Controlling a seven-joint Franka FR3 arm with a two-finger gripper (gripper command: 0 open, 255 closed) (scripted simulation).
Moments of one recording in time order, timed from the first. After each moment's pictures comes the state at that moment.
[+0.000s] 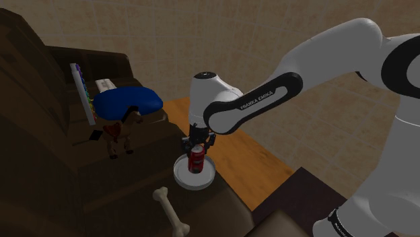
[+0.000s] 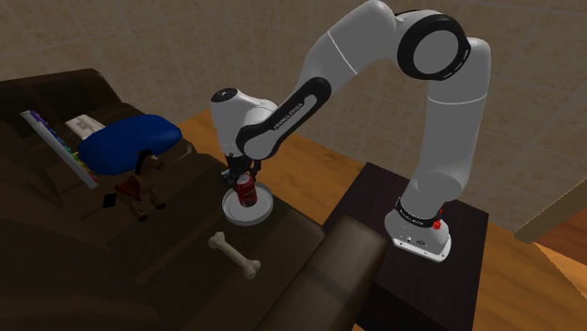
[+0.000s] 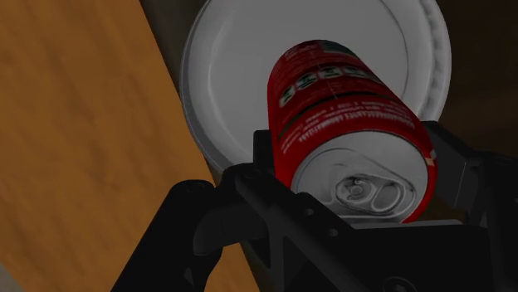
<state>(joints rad) 0.04 0.30 0.46 -2.05 -0.18 2.31 0.86</state>
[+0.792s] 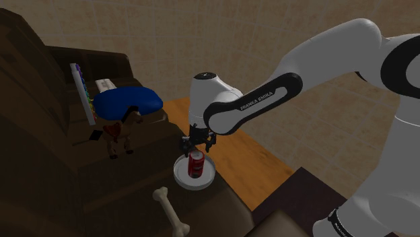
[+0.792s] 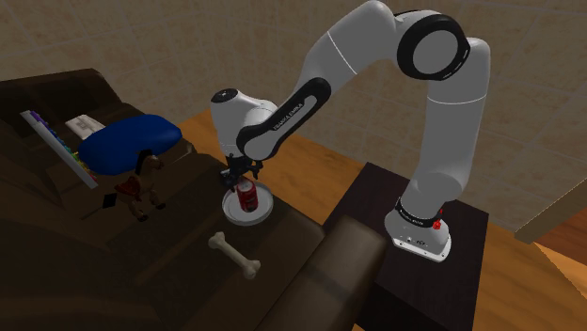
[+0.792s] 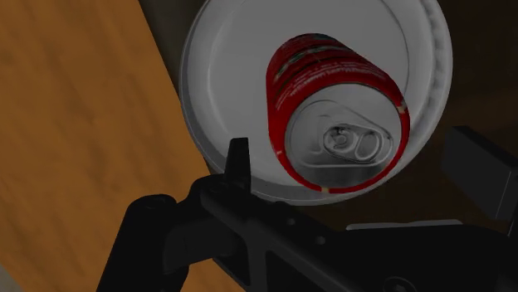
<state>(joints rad) 0.04 0.30 0.46 -2.05 -0.18 2.31 0.86</state>
